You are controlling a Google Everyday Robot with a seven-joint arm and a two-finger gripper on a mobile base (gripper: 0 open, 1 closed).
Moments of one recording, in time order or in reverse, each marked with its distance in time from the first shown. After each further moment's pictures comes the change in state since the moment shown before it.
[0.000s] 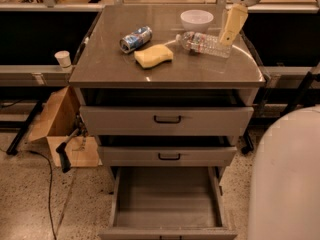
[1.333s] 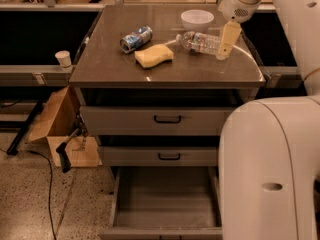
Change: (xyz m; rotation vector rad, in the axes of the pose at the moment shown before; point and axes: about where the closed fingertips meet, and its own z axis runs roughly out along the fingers) arm 0.065 -0.030 0.066 0.005 0.218 0.113
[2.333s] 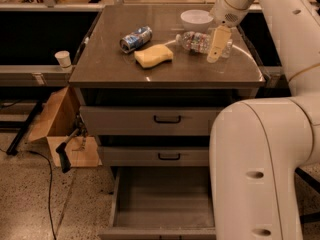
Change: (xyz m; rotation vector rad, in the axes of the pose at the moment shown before) arm -0.020 0.001 0.028 -0.047 -0.057 0.003
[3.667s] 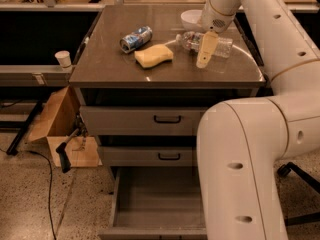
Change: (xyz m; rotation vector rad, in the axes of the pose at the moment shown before) arm -0.025 0.015 0.030 -0.099 -0.026 -0.013
